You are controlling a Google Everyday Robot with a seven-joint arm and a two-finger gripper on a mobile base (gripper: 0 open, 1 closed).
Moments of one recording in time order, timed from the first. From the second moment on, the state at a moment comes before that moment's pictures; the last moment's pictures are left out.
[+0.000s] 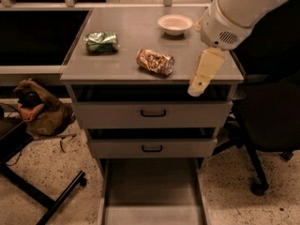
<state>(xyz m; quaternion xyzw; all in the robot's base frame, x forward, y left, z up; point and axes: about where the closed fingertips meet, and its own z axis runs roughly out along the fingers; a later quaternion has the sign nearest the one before) 0.548 -0.112 0.956 -0.65 0.72 0.00 0.24</state>
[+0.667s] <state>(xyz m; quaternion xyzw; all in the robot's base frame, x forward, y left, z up) 0.568 -0.093 0.944 -0.65 0.71 0.03 0.25</state>
